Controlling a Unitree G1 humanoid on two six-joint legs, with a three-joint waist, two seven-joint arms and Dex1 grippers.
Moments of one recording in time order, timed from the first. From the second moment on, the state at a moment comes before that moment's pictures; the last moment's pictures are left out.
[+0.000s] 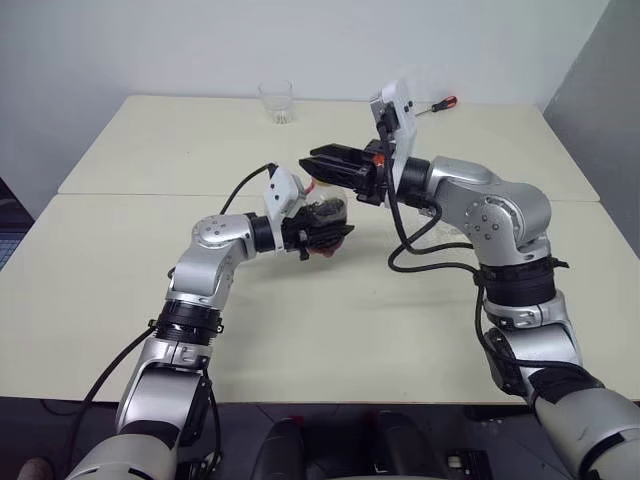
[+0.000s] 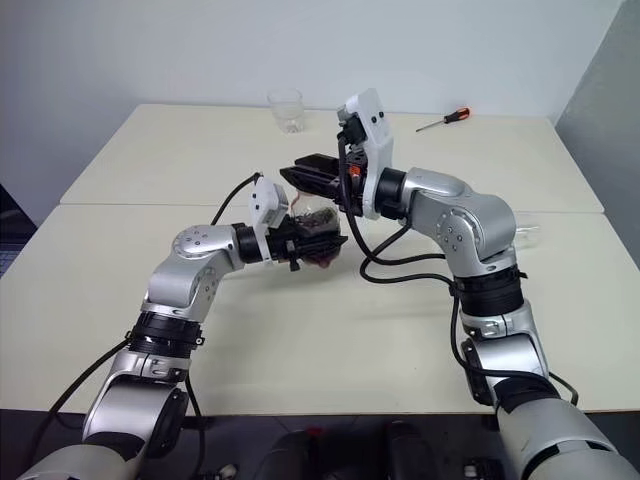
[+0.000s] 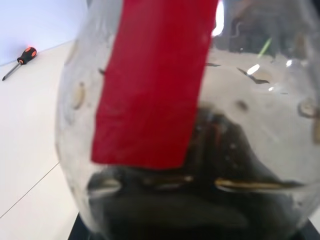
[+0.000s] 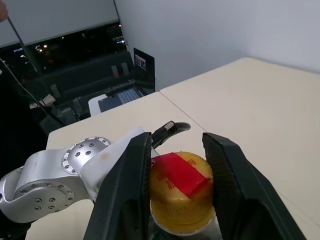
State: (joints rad) left arm -0.69 0.41 -0.07 0.17 -0.32 0.35 -1.03; right arm -0.99 -0.27 0.07 0.01 0.59 0.82 0.73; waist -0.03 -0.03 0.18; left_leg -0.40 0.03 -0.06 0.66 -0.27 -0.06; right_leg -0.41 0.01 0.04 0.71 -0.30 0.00
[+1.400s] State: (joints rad) left arm -0.49 0.49 -0.03 -0.36 -0.62 0.73 -0.80; right arm -1.01 -0.36 -0.06 -0.18 0.89 1.11 0.78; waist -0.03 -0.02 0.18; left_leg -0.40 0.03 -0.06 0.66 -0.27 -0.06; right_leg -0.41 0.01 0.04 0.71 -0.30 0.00
